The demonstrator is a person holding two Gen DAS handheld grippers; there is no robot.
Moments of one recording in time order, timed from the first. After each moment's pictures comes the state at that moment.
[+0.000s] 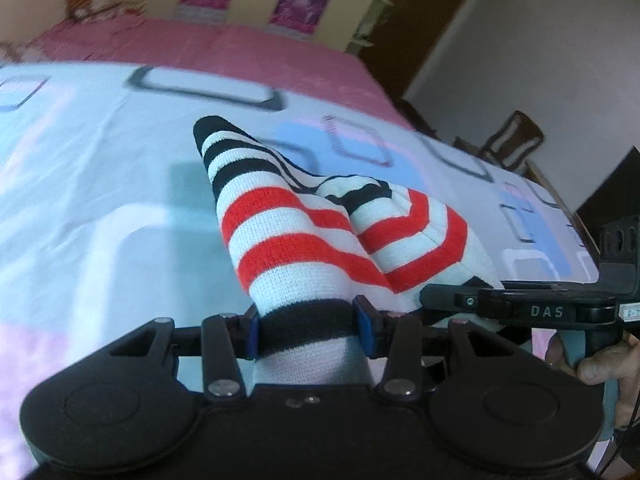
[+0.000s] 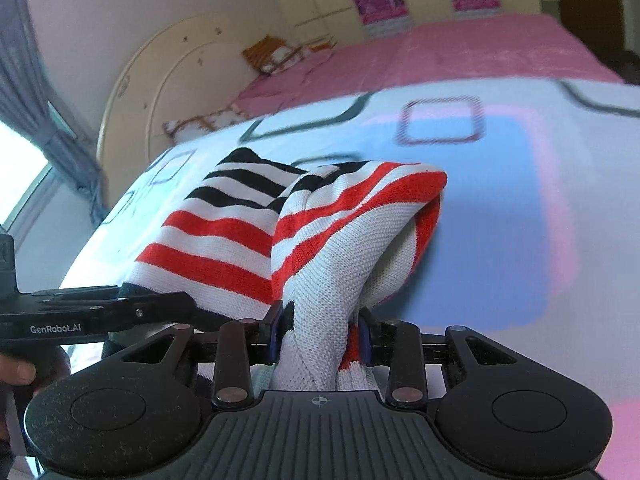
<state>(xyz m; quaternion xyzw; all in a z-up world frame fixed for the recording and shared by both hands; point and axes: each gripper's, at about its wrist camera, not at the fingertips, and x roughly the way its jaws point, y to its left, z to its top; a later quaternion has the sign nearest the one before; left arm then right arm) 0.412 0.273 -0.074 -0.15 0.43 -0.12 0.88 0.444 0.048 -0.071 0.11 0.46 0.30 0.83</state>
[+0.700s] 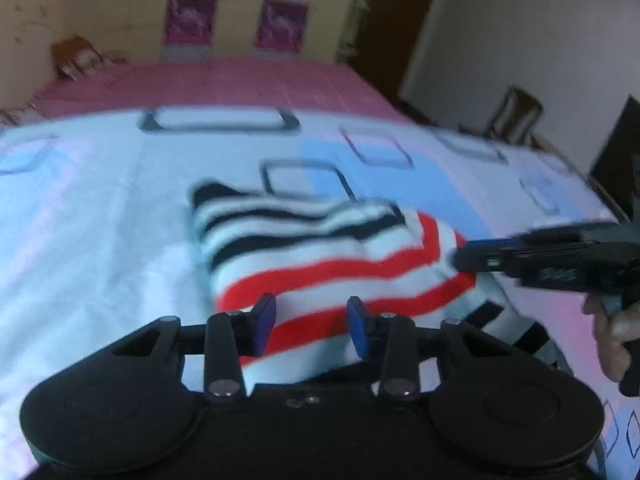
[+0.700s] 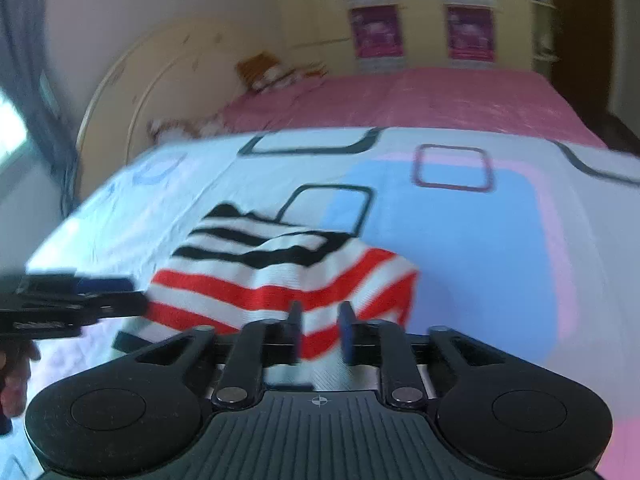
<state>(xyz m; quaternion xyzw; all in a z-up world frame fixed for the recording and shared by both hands) 0.421 0.285 -0.082 -0.05 0.41 -0.13 0.90 0.441 0.110 -0.061 0.00 0.40 0.27 0.88</state>
